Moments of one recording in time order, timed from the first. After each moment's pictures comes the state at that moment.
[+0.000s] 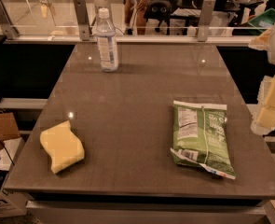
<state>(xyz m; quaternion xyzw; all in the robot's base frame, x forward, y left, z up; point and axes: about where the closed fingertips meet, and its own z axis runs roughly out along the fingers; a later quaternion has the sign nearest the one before) 0.438 -0.217 0.976 -0.60 0.78 -0.03 0.16</state>
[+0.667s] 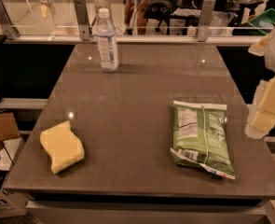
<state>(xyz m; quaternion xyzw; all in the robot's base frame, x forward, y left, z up) 0.435 -0.213 0.969 -0.59 0.79 -0.03 0.16</state>
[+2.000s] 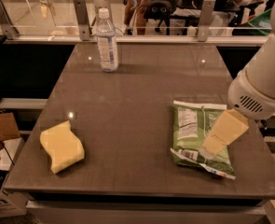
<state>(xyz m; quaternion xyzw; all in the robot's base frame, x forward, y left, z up) 0.426 -0.189 0.891 -0.42 0.90 -0.01 0.14</state>
